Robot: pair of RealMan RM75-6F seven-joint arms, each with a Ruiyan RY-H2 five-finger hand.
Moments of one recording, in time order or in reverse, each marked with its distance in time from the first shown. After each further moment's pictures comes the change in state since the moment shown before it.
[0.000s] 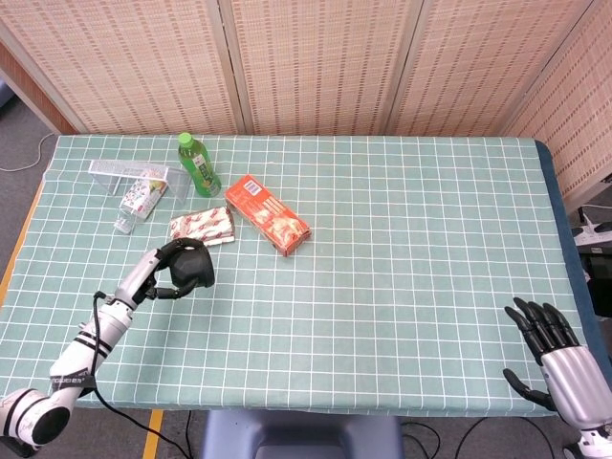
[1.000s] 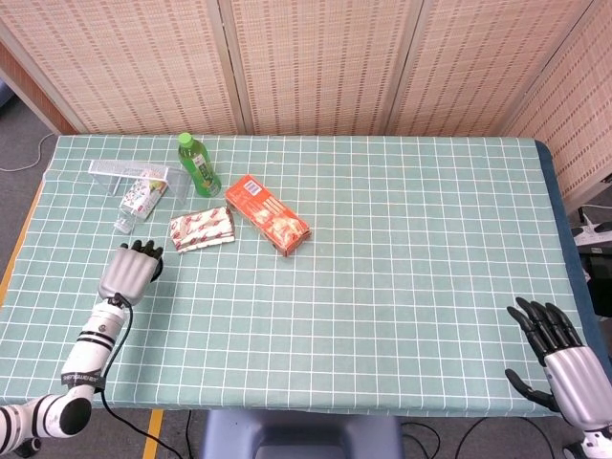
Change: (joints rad) left arm -0.049 -0.151 0.060 0.074 -0.413 0.166 1.906; right arm -0.002 0.012 -0.001 0.003 -0.006 0.015 0.020
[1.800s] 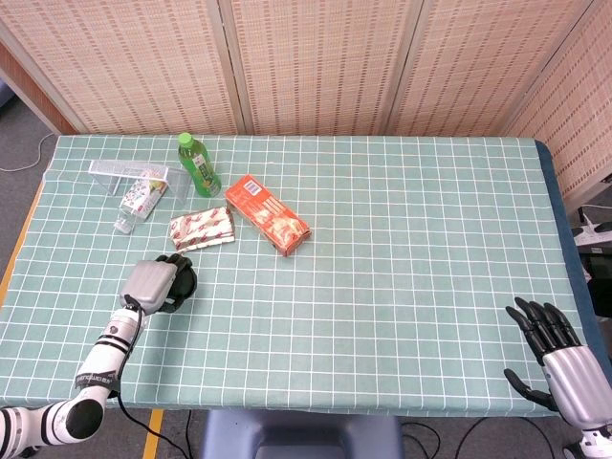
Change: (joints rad) left arm -0.006 0.064 -0.104 -0.198 -0.095 -0.137 -0.459; right arm 0.003 -0.005 -0.001 -0.001 0.003 -0.009 -0.005
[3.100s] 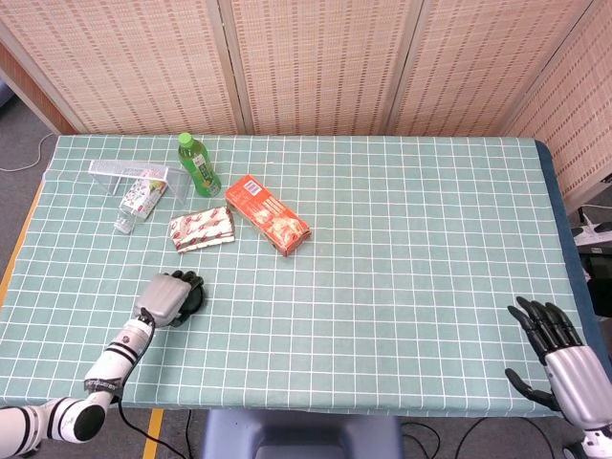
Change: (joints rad) left arm 0.002 -0.136 0.150 0.243 0.258 -0.046 -0.031; right arm -0.001 0.009 0.000 -0.004 0.001 0.009 0.023
